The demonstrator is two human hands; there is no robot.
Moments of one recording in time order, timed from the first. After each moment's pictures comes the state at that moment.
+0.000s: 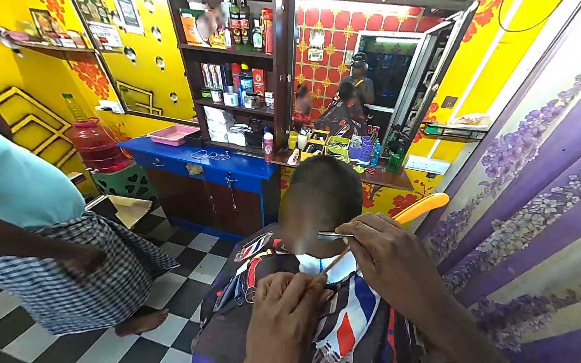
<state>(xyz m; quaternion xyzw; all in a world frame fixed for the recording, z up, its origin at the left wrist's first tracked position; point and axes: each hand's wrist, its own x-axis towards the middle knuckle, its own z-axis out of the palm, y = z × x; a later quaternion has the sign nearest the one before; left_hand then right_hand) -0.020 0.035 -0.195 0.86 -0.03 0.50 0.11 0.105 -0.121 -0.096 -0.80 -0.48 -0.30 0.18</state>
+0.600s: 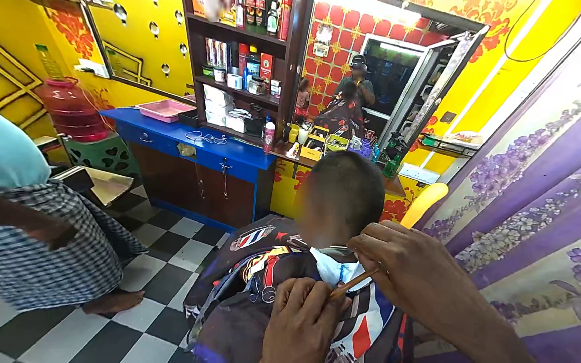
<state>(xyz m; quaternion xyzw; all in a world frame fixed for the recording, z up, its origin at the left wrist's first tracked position) -0.031 0.035 -0.213 0.85 -0.03 0.51 0.11 0.078 -0.104 -0.066 -0.79 -0.55 -0.27 -0.01</state>
